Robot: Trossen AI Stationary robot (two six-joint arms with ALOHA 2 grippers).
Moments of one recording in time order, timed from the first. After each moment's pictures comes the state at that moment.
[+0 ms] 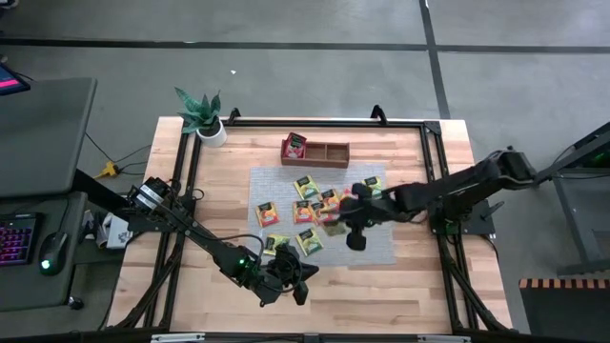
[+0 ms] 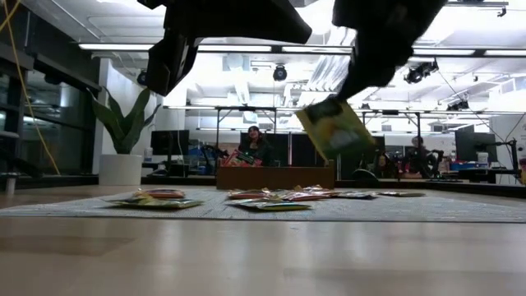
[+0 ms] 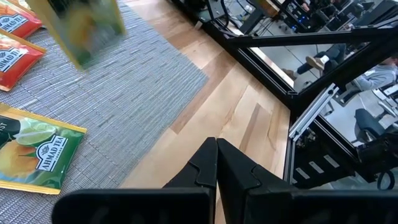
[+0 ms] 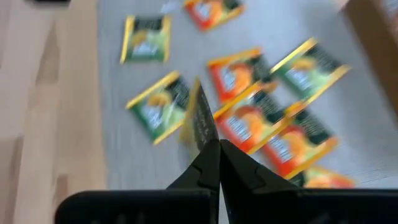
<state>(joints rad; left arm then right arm) -0.62 1.87 1.15 0.23 -0.72 -1.03 0.21 1.42 0.95 -0.39 0.21 0.35</state>
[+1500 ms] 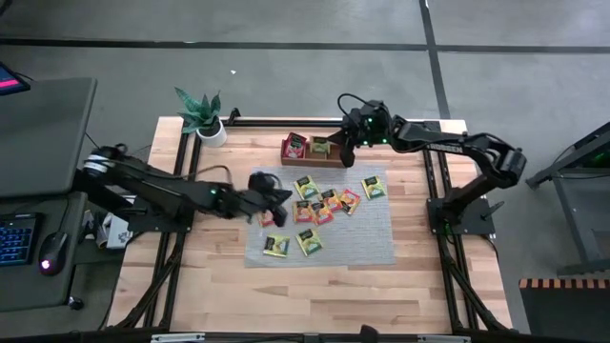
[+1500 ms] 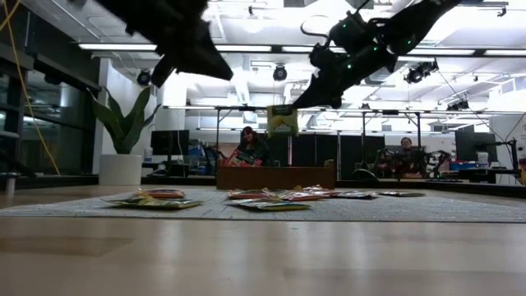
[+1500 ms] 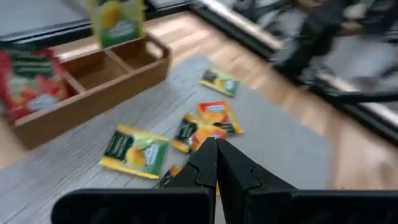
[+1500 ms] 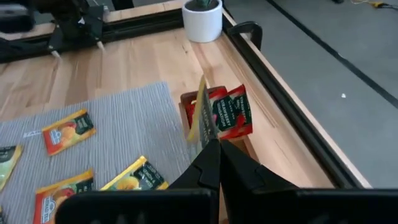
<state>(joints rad) -0.19 1.28 0.74 0.08 -0.55 -0.65 -0.58 1.52 0.95 0.07 -0.30 -0.08</state>
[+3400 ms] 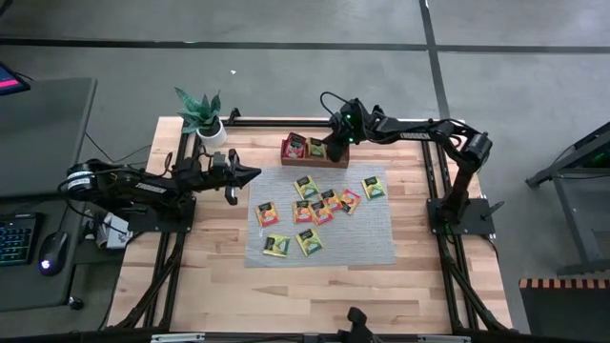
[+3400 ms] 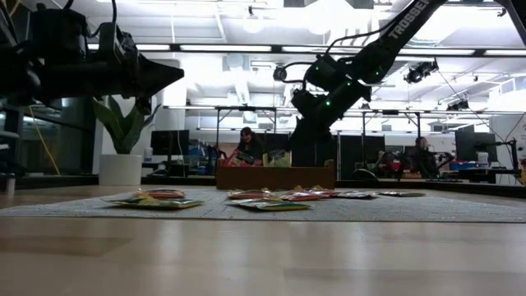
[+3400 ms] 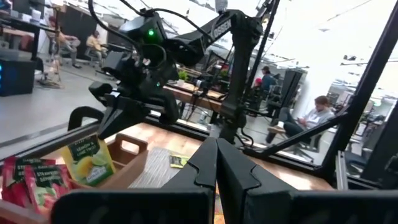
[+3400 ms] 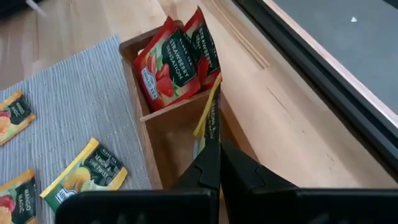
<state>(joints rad) 0.39 1.14 0.04 1.32 0.25 -0.32 -0.64 1.81 1.10 -0.01 -0.31 0.01</state>
